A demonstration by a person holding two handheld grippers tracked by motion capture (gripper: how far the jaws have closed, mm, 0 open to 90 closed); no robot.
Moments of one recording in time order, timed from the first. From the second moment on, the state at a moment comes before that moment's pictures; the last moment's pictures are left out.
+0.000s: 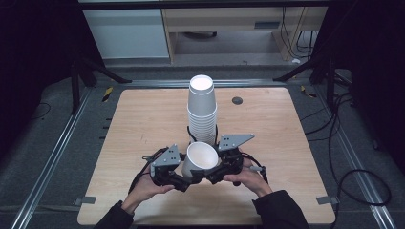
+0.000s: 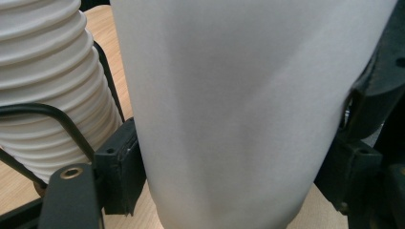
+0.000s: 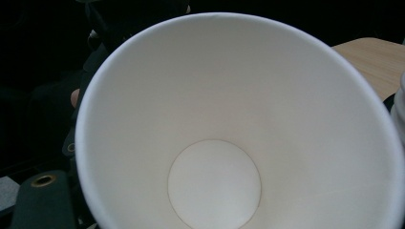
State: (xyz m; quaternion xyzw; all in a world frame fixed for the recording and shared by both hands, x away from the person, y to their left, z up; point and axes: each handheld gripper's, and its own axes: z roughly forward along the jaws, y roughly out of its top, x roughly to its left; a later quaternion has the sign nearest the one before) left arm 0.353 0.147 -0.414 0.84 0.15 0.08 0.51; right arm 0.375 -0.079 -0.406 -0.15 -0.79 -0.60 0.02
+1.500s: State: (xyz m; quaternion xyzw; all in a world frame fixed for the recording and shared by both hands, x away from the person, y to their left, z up) left arm 0.377 0.207 -0.442 0.83 0.31 0.12 0.45; right arm 0.384 -0.139 -0.387 -0.25 -0.76 -0.59 -0.11
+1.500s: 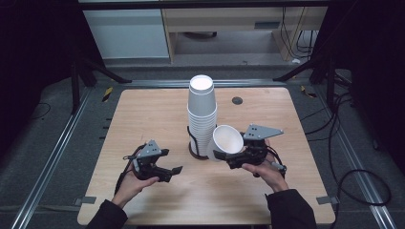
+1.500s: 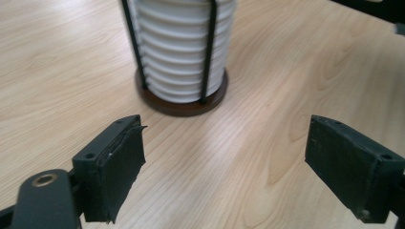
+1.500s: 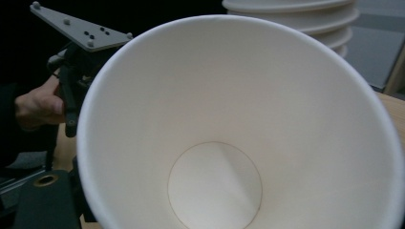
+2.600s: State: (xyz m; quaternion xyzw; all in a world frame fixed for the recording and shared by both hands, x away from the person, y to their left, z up) left arm 0.393 0.245 -0.457 0.80 0.40 0.15 0.41; right arm 0.414 -0.204 -0.409 -0.43 -0.74 -0.46 -0.25
